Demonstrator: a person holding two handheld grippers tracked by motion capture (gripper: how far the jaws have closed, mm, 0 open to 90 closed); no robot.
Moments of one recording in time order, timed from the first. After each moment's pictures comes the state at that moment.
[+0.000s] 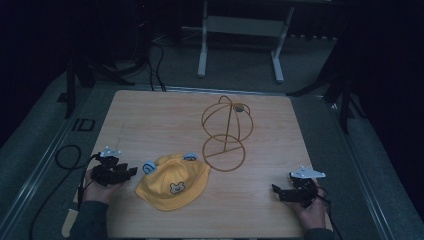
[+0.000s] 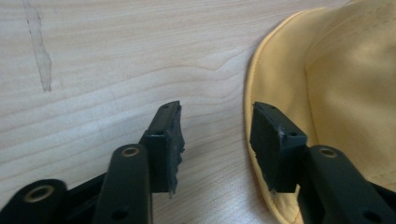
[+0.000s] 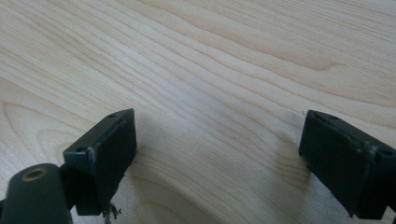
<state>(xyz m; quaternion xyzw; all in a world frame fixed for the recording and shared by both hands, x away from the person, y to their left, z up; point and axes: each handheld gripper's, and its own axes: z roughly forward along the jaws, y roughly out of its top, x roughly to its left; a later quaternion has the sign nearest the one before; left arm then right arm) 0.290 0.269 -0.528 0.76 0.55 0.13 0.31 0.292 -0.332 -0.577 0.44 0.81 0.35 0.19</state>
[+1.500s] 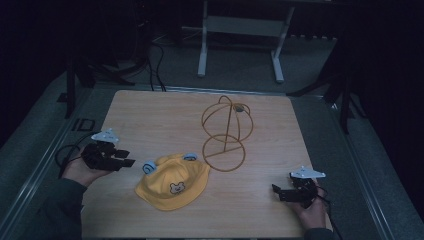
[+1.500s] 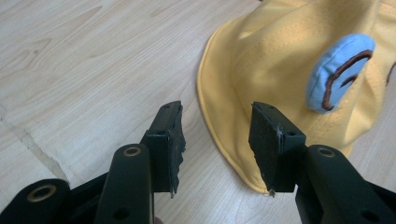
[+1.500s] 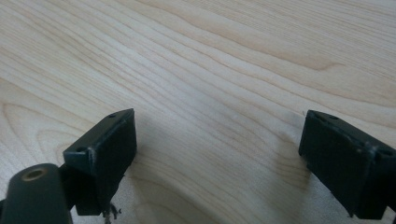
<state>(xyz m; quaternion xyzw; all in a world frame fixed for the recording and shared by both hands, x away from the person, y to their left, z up) 0.318 0.284 -0.463 0.88 0.35 0.07 0.32 0.292 -0.332 -0.577 0.44 0.81 0.35 0.19</state>
